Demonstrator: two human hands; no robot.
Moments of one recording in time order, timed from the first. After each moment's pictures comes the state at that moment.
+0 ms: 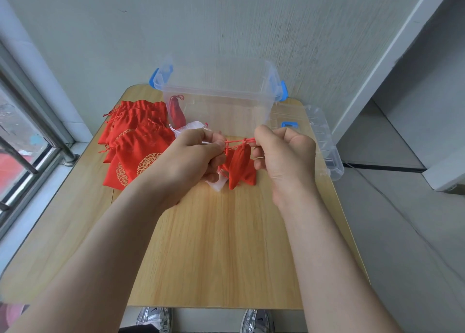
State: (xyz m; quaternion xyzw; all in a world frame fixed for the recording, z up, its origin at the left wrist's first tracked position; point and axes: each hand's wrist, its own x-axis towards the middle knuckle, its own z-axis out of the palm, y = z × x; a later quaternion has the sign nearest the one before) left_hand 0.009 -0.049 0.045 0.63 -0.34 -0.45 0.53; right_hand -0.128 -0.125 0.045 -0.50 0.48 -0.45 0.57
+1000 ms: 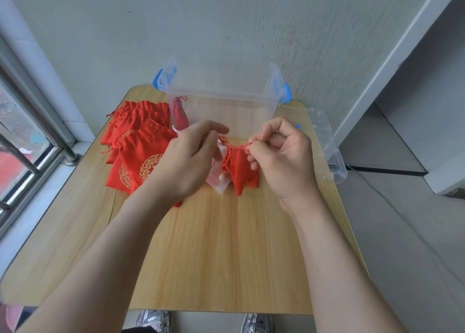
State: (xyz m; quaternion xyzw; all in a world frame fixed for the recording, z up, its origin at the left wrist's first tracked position) left_hand 0.029 -0.049 0.026 0.70 -0.53 -0.19 0.45; right_hand -0.132 -0.131 0.033 -0.61 0.32 -0.46 0.56
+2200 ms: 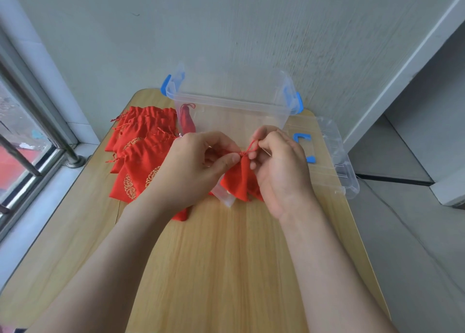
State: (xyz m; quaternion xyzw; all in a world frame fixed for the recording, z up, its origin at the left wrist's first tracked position) left_hand 0.050 -0.057 0.022 0.64 -0.59 -0.16 0.47; right_hand -0.092 -0.140 0.038 -0.45 0.30 -0.44 0.72
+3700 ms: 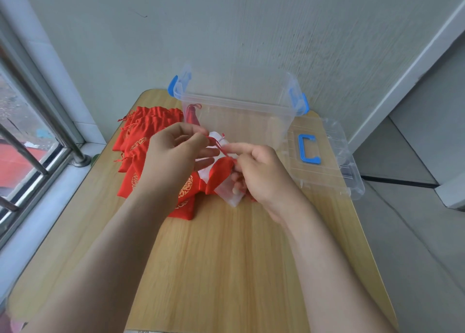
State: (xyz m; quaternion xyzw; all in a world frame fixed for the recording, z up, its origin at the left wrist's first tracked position) left_hand 0.056 -0.048 0.038 0.64 -0.24 -0.32 0.66; right_hand -0.081 -0.135 0.020 -0.69 0.38 -0.23 0.57
